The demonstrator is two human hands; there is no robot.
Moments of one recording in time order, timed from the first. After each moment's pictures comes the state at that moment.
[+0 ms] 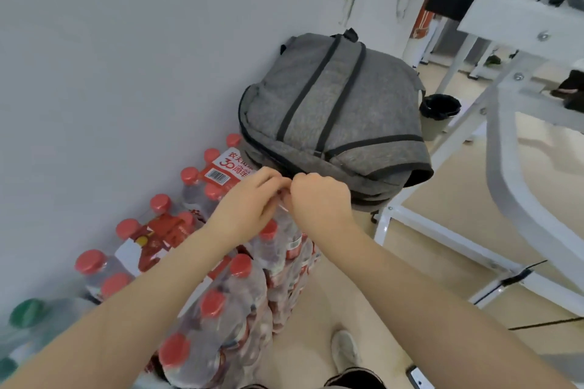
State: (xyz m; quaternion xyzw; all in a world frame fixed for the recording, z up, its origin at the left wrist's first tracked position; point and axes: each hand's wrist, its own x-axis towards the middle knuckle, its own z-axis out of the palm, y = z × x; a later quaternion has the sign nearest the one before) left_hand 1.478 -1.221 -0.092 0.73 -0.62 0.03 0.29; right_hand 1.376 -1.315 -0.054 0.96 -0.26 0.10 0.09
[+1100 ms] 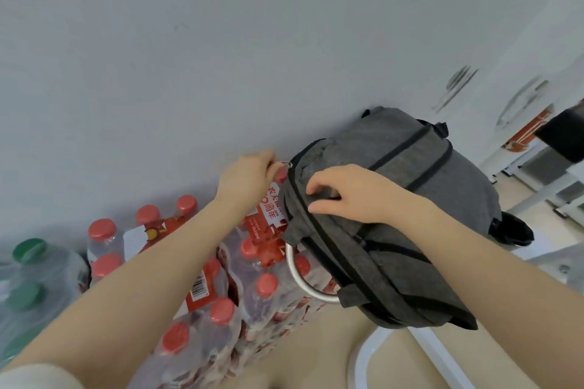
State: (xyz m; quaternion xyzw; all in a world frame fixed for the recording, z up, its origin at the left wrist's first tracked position) left_hand 1.552 -1.247 -0.061 0.92 -0.22 0.07 0.31; right_hand 1.472 -1.411 0.020 0.98 0.16 -0.12 -0.06
